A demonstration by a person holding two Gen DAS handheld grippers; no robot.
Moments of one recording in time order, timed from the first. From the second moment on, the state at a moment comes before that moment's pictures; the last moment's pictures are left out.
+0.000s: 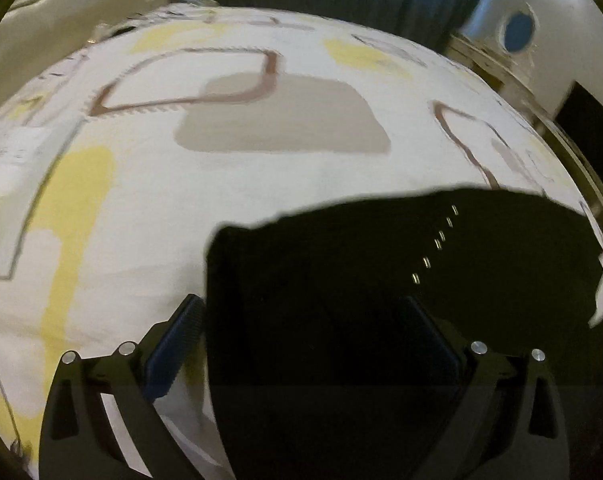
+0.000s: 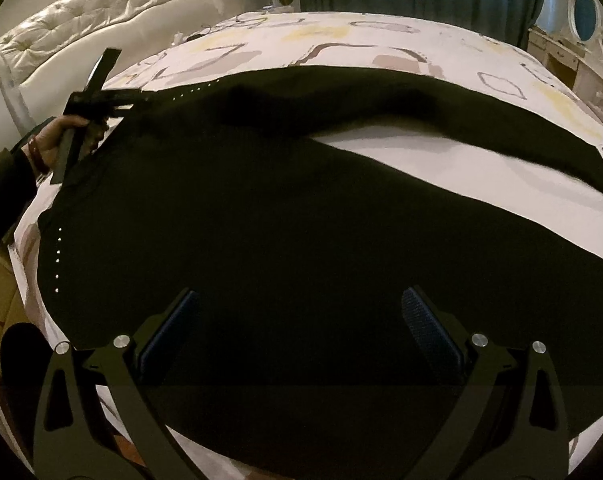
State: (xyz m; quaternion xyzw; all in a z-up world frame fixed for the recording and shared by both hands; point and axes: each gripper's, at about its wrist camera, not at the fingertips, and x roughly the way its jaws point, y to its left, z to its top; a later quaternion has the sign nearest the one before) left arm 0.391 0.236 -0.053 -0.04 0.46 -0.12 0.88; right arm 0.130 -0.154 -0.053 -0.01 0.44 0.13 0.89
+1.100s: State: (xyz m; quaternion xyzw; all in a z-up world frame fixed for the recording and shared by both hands) left arm 0.390 0.270 -0.029 -0.15 0.38 -0.19 0.89; right arm 0.474 -0.219 -0.038 -0.17 0.48 0.27 0.82
